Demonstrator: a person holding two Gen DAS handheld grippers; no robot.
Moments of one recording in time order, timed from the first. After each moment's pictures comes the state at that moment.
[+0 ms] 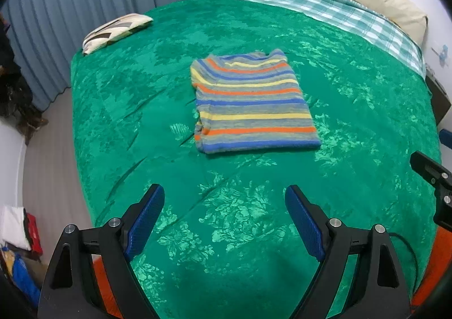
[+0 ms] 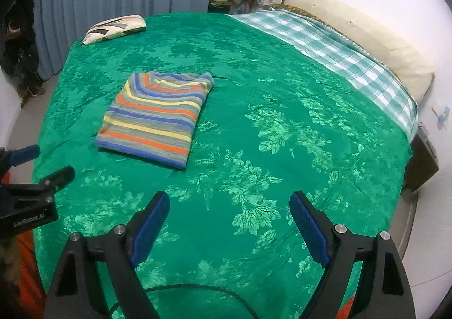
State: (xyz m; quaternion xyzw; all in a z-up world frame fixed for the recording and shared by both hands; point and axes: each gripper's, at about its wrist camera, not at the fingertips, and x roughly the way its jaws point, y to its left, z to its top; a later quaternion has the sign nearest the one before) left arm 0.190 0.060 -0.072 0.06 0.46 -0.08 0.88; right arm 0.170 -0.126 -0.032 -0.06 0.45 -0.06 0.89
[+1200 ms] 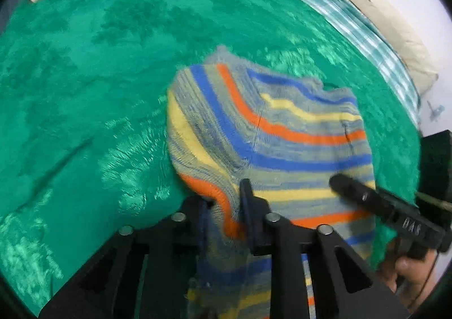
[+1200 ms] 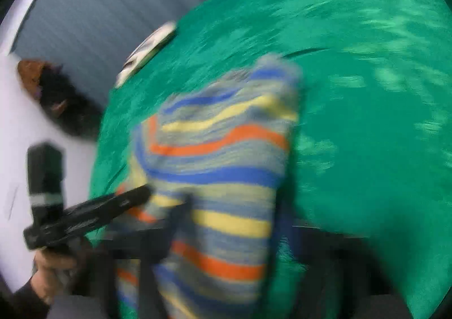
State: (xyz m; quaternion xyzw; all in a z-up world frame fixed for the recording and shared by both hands) left arm 0.433 0.070 -0.165 -0.08 0.53 -0.14 0.83; right arm 0.445 -0.146 -0.189 0.20 0.49 0.18 0.83
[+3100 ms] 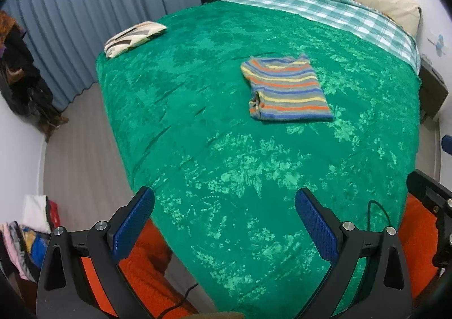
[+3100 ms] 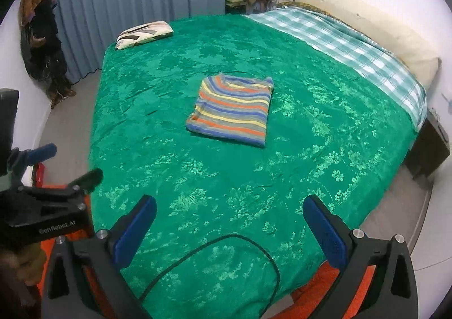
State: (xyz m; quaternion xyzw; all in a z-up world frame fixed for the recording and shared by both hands) left arm 0.051 0.043 0.010 0.08 0.46 -0.05 0.89; right arm 0.033 -0.112 0.034 -0.01 0.45 0.00 0.89
